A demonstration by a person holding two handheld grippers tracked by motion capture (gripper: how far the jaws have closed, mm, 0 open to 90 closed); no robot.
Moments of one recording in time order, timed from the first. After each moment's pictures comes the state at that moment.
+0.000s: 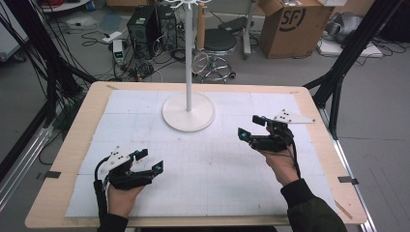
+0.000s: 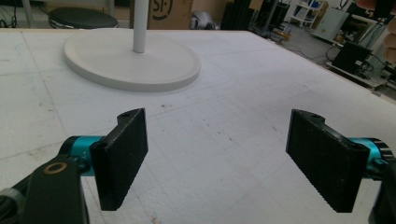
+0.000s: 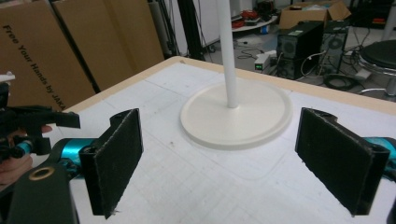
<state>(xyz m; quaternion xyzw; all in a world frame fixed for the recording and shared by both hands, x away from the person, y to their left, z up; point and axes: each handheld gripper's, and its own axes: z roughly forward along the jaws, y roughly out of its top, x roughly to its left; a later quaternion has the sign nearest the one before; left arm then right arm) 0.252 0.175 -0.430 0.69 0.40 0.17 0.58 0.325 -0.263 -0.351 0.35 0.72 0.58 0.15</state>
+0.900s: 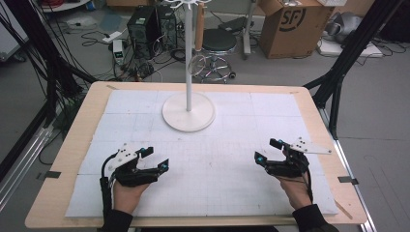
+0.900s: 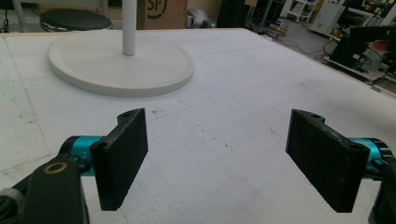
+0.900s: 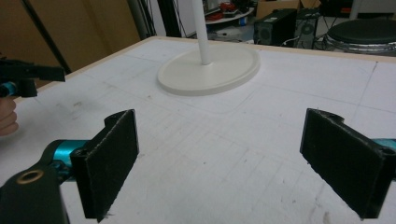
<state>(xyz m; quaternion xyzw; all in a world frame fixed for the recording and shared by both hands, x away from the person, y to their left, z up) 0.259 0.163 -0.431 0.70 0.39 0.17 0.58 0.280 -0.310 -0.406 0.38 0.71 0.57 0.17</state>
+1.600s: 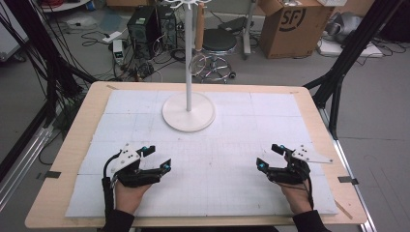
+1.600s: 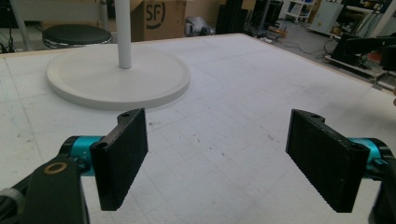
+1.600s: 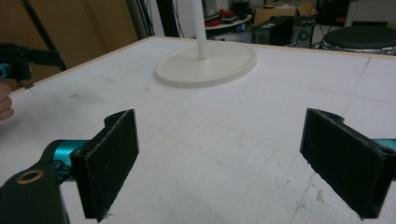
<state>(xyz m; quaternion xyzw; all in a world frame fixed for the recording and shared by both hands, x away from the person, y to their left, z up) 0.257 0.157 -0.426 0.70 0.37 0.19 0.58 0.271 -0.316 -0.423 0.38 0.71 0.57 0.18</state>
